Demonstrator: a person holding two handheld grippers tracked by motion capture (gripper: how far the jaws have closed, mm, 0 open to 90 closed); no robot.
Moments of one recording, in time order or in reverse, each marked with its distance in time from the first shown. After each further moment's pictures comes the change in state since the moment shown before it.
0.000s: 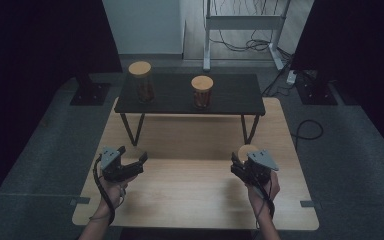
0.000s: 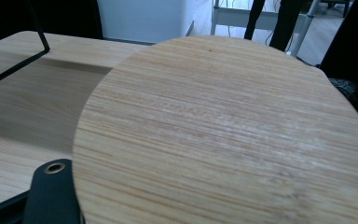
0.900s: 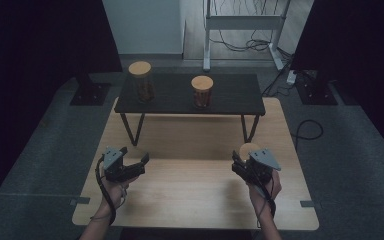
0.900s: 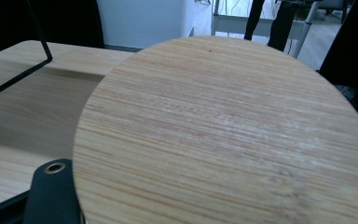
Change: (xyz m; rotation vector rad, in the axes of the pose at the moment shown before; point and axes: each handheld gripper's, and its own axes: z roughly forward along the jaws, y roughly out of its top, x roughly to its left) left arm -0.001 -0.001 0.004 0.020 -0.007 0.011; right arm -0.002 0.003 -0.004 -0.024 0.002 0.004
